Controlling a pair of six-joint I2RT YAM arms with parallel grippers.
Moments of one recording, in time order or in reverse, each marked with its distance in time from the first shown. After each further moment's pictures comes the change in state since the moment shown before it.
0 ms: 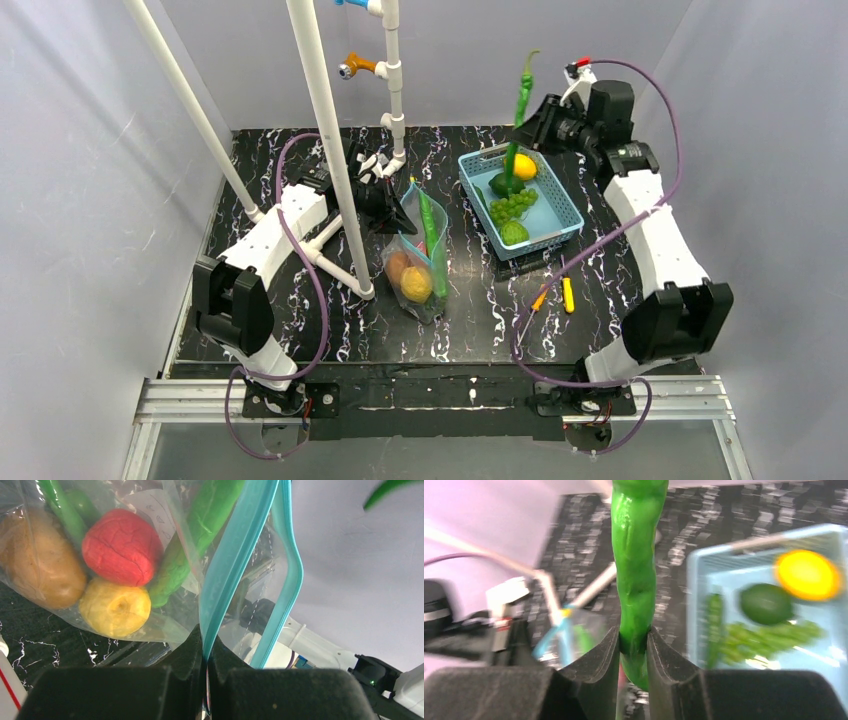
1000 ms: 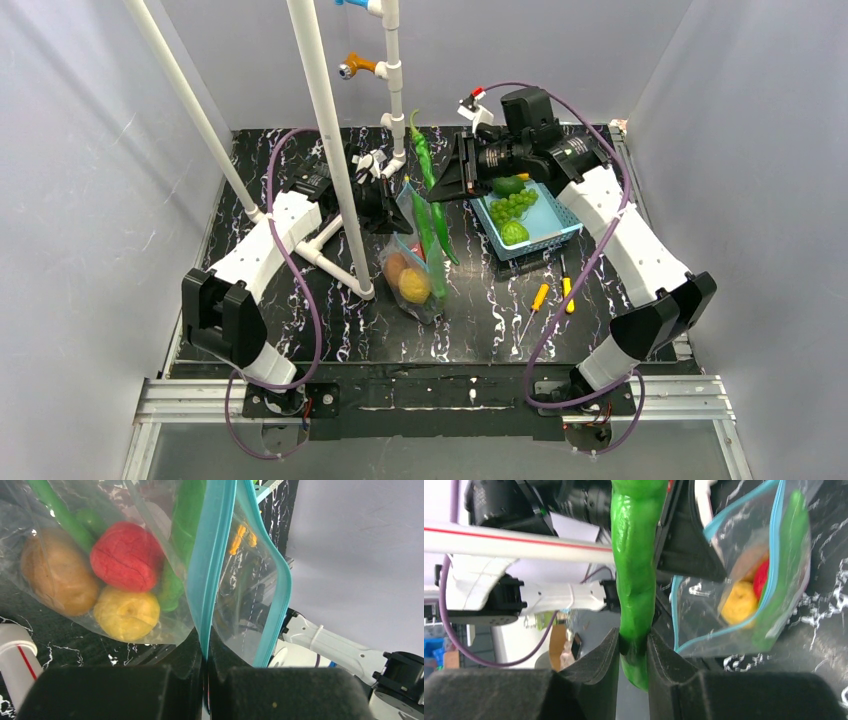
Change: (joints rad) left arm -0.008 -0.074 -0.036 0.022 -0.053 0.069; right arm 0.438 0.027 0.212 -0.339 -0.275 0.224
